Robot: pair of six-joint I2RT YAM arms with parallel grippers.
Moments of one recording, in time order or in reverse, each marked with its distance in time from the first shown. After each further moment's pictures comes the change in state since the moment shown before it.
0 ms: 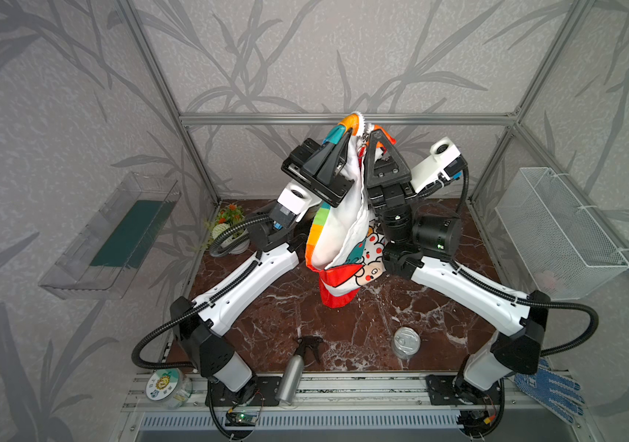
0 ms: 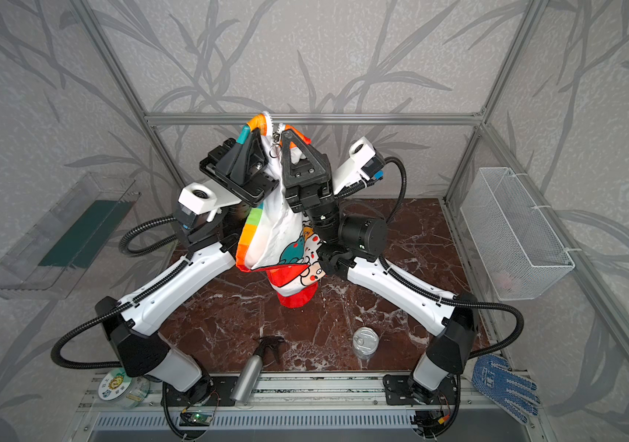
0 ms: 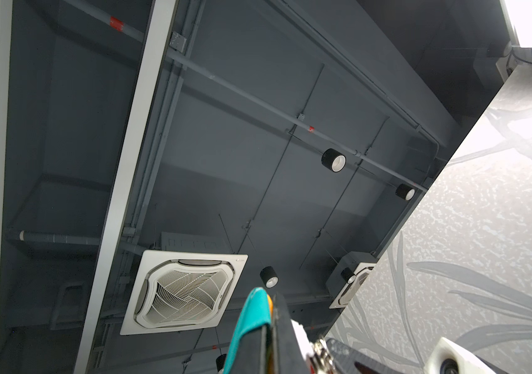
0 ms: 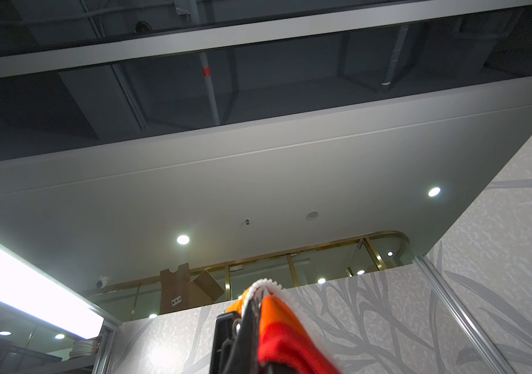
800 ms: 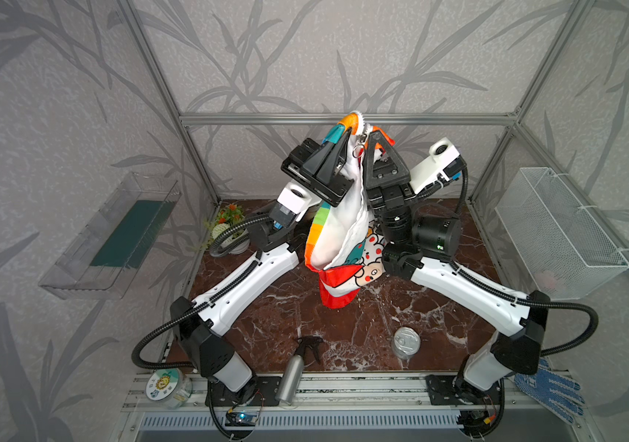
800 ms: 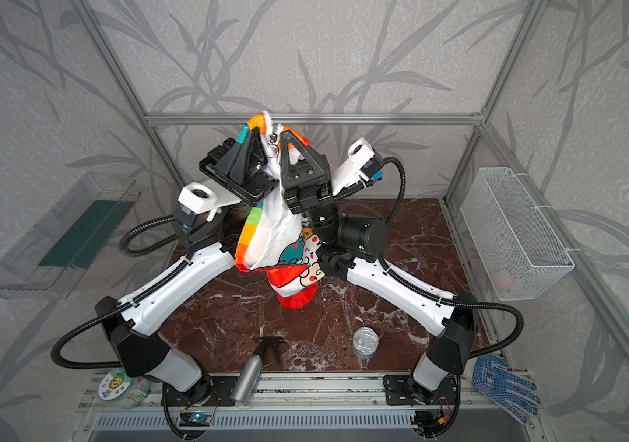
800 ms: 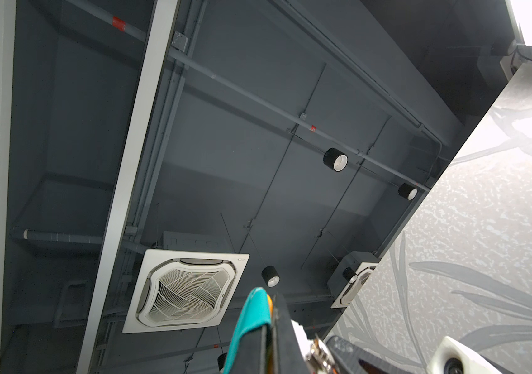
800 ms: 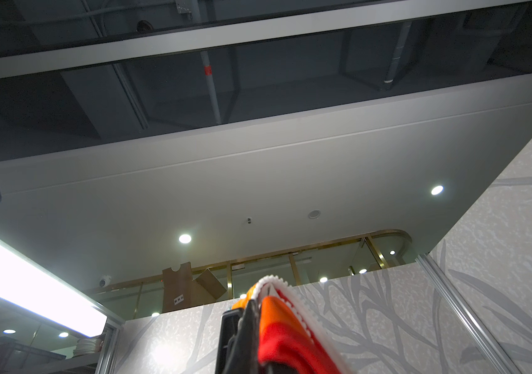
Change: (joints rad) left arm 0.000 0.000 0.000 0.000 -0.008 0.003; right arm 0.006 0.000 0.000 0.000 -0.005 -0.001
